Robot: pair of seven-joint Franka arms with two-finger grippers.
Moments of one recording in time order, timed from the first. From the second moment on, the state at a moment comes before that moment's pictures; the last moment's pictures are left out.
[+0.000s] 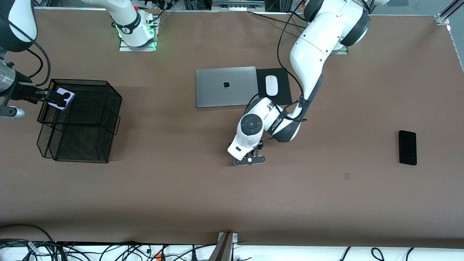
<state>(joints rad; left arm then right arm) -0.54 1.07 -0.14 -1.08 0.10 2.15 -0.80 0.85 0.09 -0.95 -1.75 0.06 1.76 -0.01</state>
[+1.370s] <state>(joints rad) -0.41 0.96 -0.09 -1.06 0.15 1.79 -0.36 1.00 0.38 -0.77 -1.44 0.31 1.76 0.19</state>
